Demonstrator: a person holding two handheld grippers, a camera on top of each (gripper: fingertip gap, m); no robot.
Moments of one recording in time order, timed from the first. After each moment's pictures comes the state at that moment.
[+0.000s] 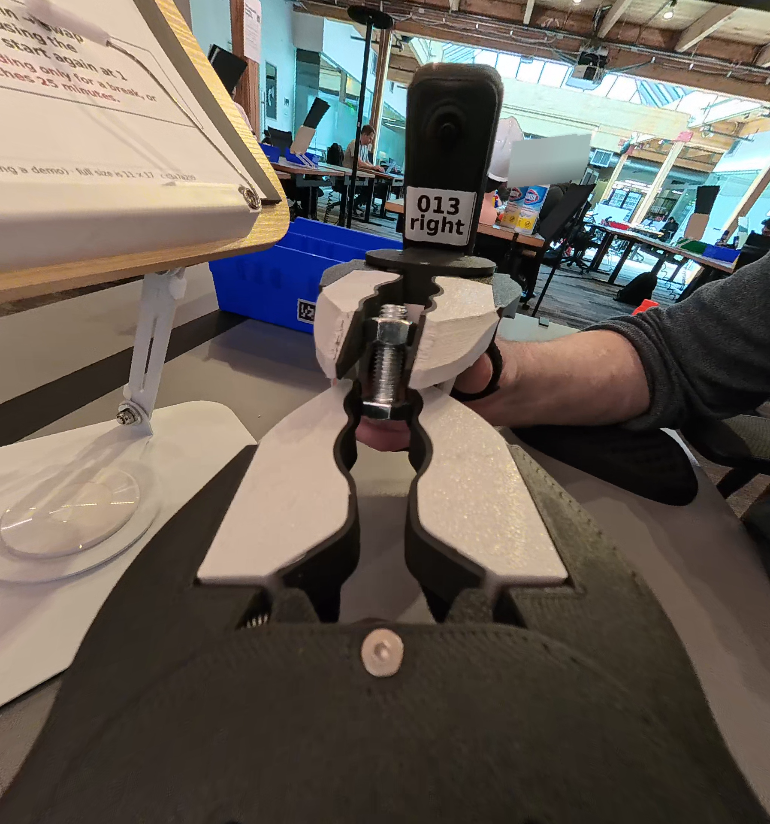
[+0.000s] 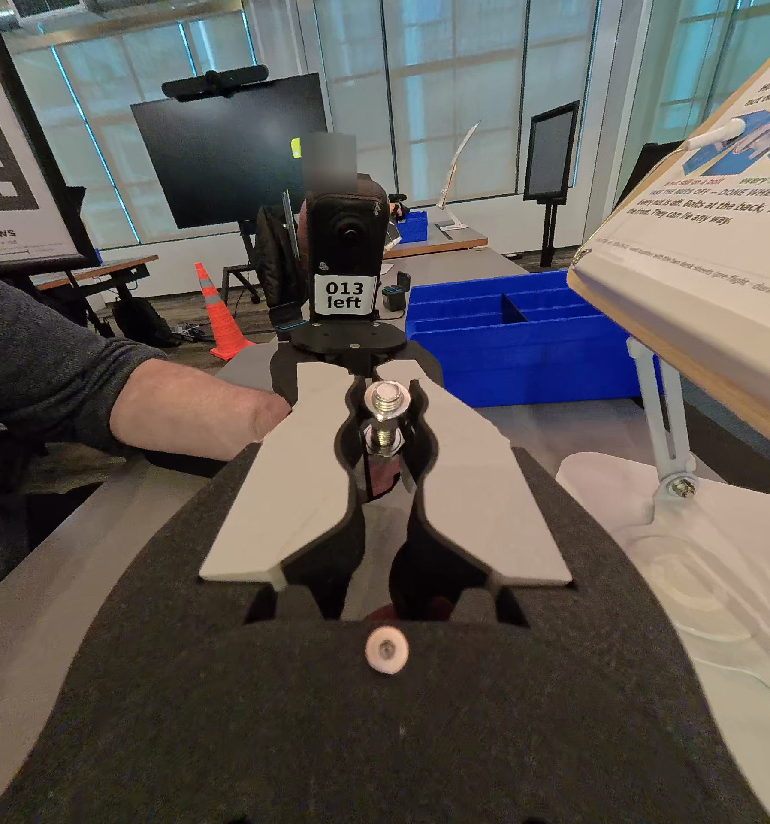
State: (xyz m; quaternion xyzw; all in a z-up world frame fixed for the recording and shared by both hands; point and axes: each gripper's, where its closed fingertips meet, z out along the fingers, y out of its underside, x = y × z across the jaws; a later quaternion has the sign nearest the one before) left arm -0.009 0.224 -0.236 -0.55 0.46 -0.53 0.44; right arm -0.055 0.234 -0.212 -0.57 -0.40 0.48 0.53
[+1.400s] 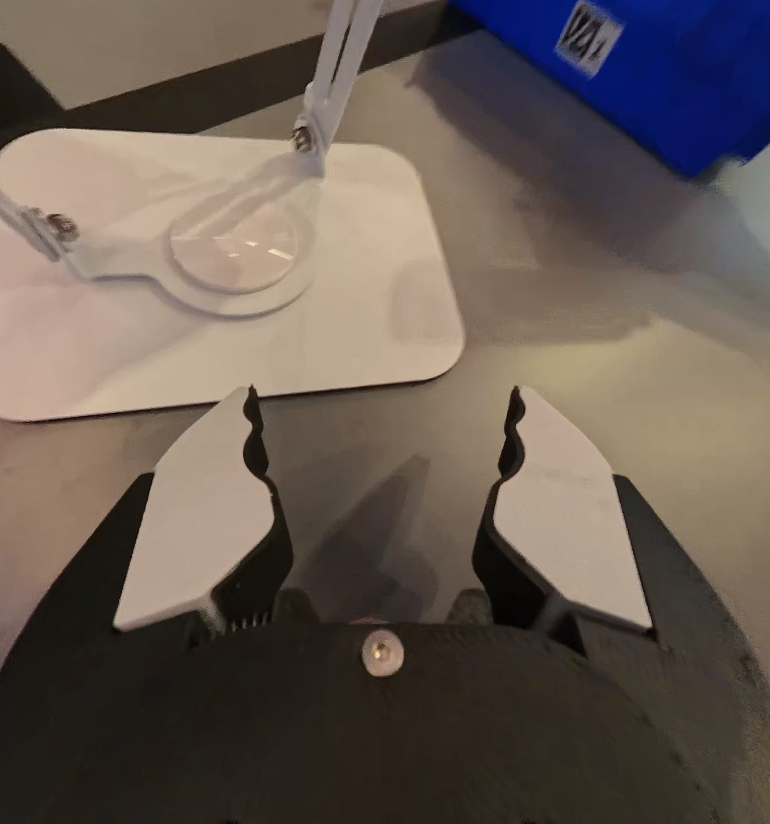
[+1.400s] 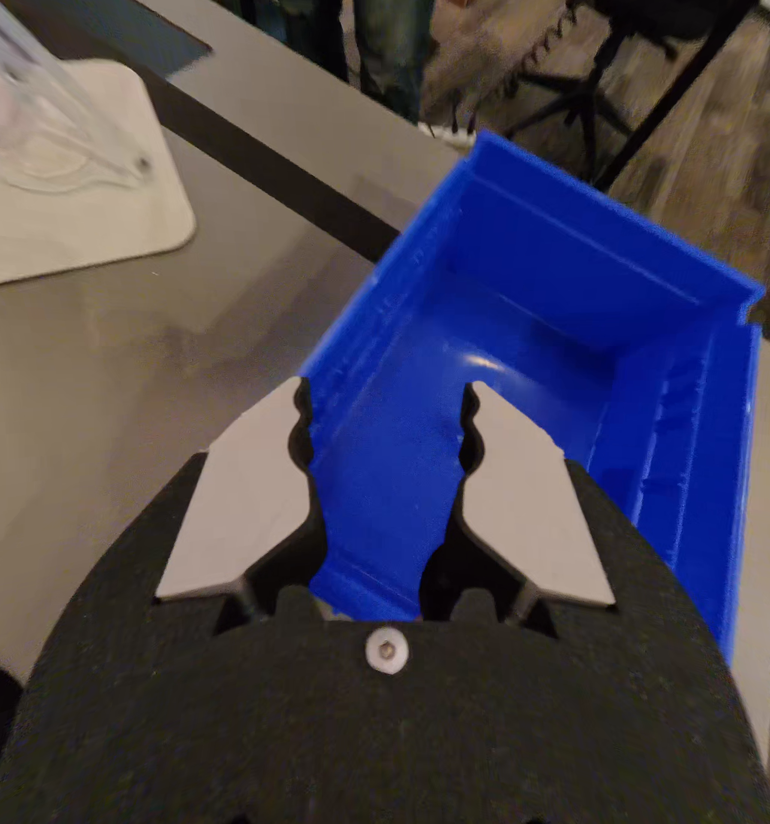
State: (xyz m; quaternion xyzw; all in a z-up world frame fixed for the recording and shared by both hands) left arm -0.036 0.280 -0.340 -0.80 0.40 -0.28 0.35; right arm 0.298 0.230 -0.251 -0.87 -0.18 0.00 0.46
